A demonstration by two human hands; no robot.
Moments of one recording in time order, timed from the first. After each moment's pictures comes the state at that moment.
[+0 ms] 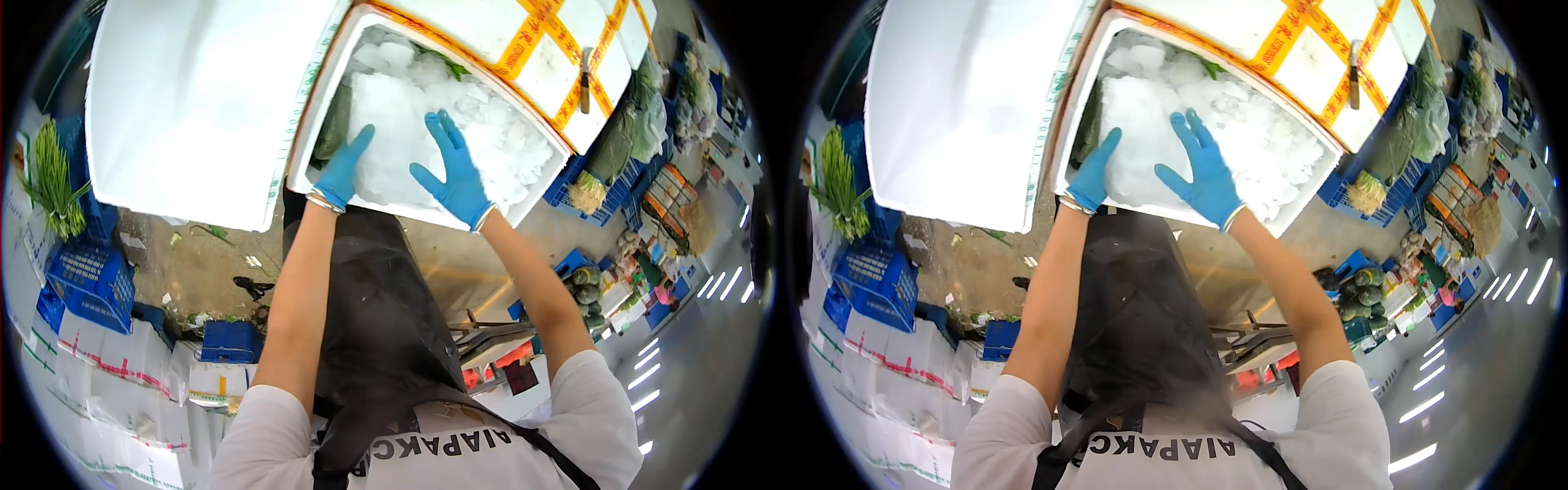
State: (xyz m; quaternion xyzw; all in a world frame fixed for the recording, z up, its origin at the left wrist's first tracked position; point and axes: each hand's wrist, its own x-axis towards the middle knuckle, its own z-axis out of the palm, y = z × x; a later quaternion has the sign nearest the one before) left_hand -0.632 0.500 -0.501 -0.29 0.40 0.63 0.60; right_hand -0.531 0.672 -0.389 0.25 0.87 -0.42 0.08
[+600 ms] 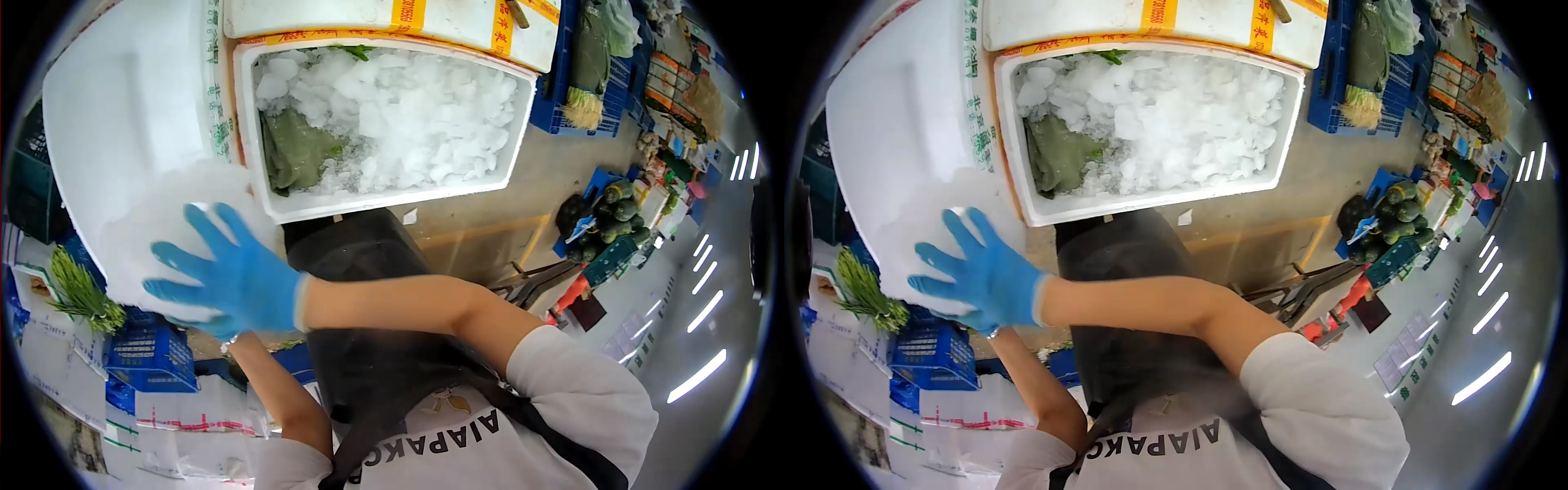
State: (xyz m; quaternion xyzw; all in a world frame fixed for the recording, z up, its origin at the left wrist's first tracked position) left_hand -0.708 0.390 -0.329 -0.27 0.50 0.75 0.33; right_hand -0.659 0.541 -0.292 0.15 0.89 -0.43 -0.07
